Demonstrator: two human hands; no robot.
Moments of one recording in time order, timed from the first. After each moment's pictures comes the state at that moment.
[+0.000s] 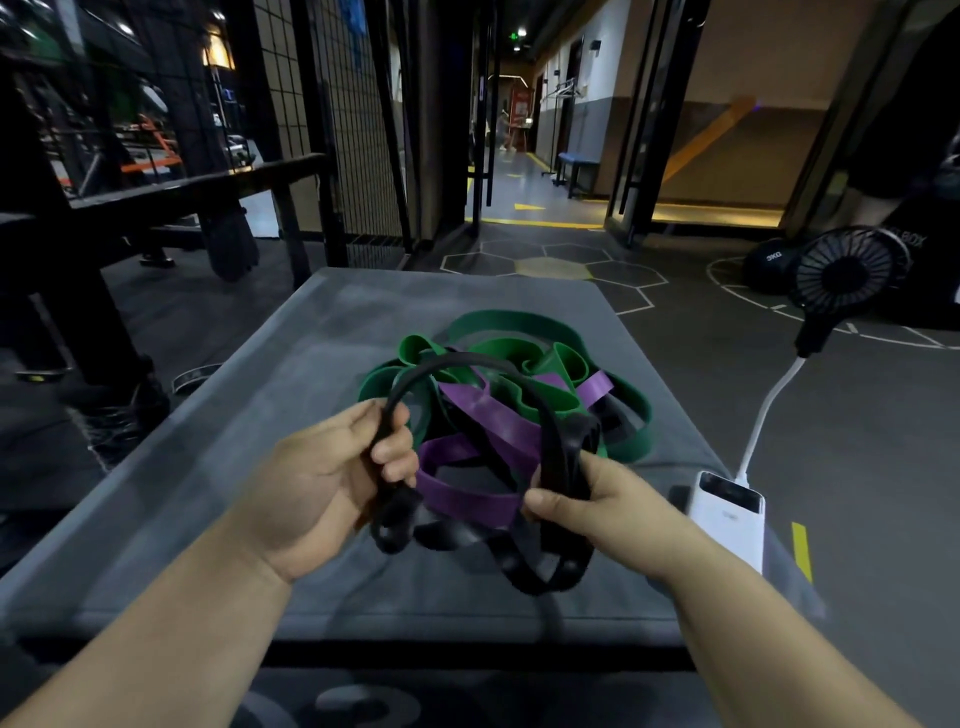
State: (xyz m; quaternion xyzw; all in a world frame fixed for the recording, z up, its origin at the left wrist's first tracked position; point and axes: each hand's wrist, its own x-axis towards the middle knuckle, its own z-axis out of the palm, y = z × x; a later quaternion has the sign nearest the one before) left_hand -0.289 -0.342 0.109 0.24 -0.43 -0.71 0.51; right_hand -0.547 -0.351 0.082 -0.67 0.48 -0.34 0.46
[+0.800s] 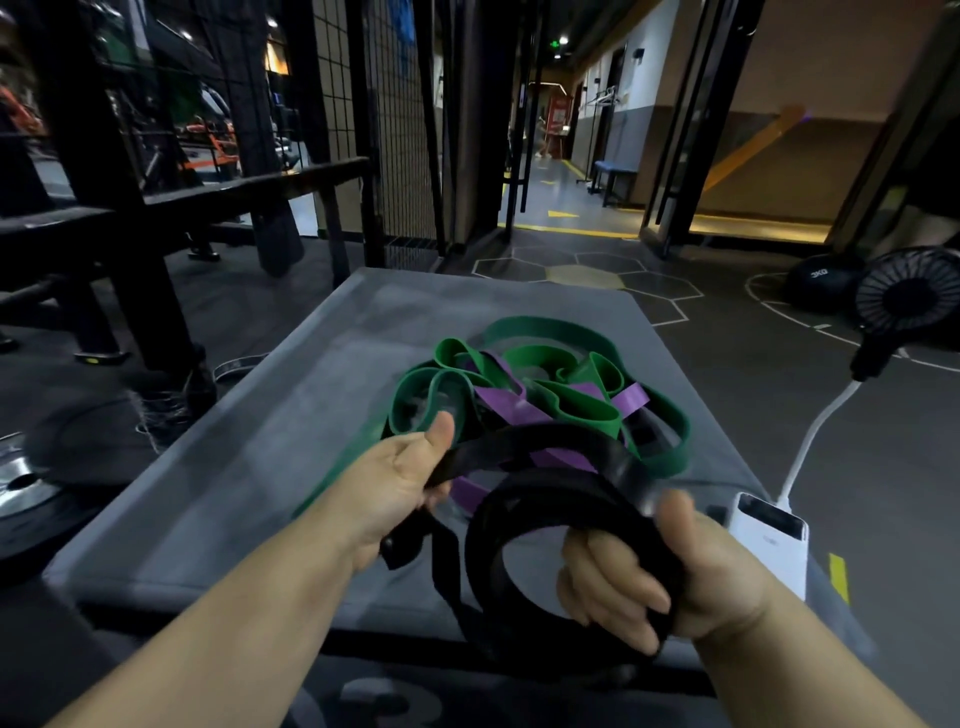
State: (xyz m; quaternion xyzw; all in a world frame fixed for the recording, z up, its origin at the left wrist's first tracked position) left_hand -0.309 -0.341 0.101 0.50 -0.53 -0.51 0.46; right_hand -0.532 -0.330 0.096 -0.62 0.02 -0.25 0.74
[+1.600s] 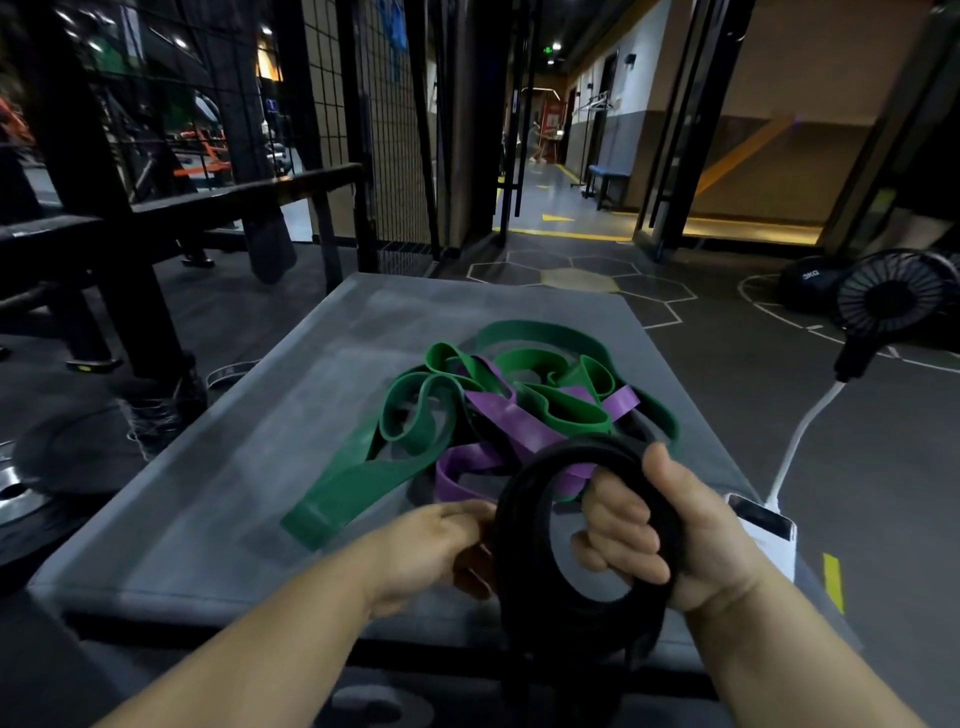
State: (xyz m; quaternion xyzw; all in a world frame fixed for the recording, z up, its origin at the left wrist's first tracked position) left_hand -0.328 -0.336 0.071 0.47 -0.56 -0.62 0.28; right_hand -0.552 -0.350 0.094 -0.50 0.06 -0.32 0.81
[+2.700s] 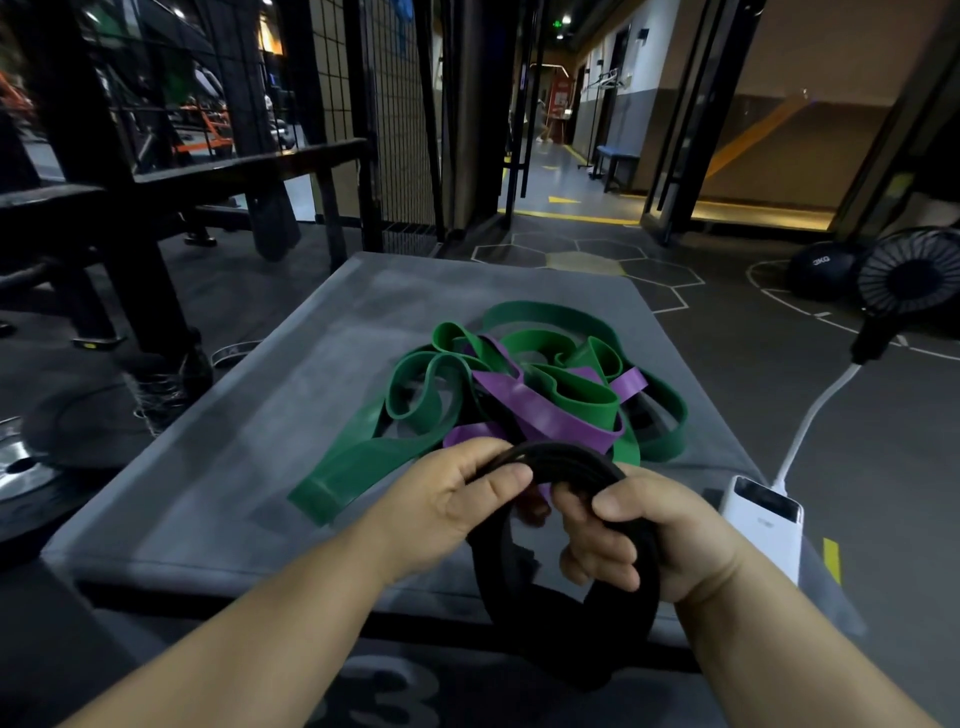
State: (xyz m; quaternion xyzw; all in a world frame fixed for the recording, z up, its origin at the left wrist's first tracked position) left_hand -0.329 -0.331 0.086 0.36 -0.69 -0.48 0.41; right_hand -0.537 -0.342 0.095 -0.52 0.17 -0.27 0.79
